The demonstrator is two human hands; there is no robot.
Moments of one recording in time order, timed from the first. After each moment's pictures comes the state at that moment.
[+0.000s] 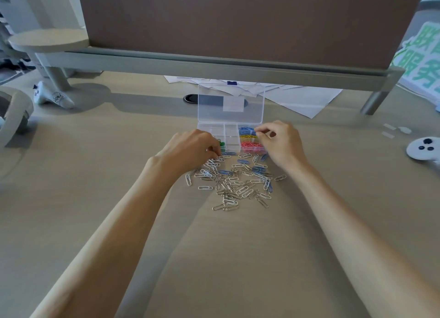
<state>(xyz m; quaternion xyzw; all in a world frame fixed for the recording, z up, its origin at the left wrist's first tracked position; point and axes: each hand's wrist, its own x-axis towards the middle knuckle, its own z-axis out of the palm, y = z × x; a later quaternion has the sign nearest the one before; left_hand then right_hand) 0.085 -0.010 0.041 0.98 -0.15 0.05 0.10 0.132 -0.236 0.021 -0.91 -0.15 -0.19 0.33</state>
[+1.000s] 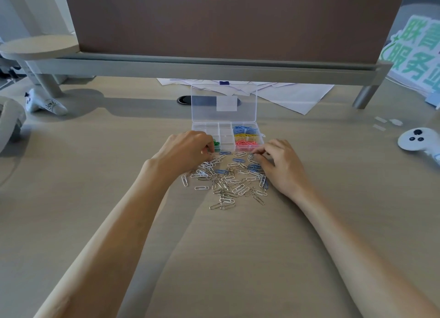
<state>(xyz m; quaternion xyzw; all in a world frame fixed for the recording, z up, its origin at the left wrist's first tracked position) 0.087 -0.009 0.037 0.98 -0.15 0.06 0.08 0.091 -0.254 -0.007 -0.91 -0.21 -0.19 0.29</state>
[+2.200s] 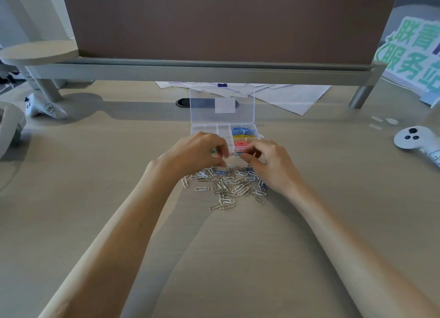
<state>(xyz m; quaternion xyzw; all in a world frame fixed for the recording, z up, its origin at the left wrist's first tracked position) 0.081 -0.027 0.050 0.96 -0.21 0.00 0.20 0.075 -0.233 0.016 -0.90 -0.22 -0.14 0.36</state>
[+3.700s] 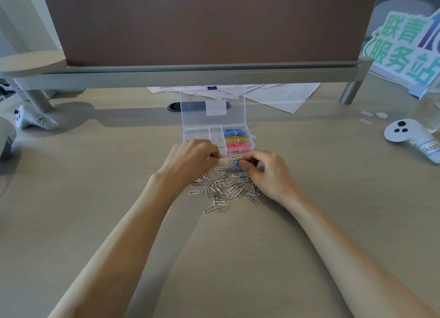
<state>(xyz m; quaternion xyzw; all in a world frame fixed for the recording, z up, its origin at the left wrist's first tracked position) 0.077 -0.038 0.039 0.98 -0.17 0.10 0.10 0.060 -0.241 0.006 -0.89 -0.18 -0.13 0.41</state>
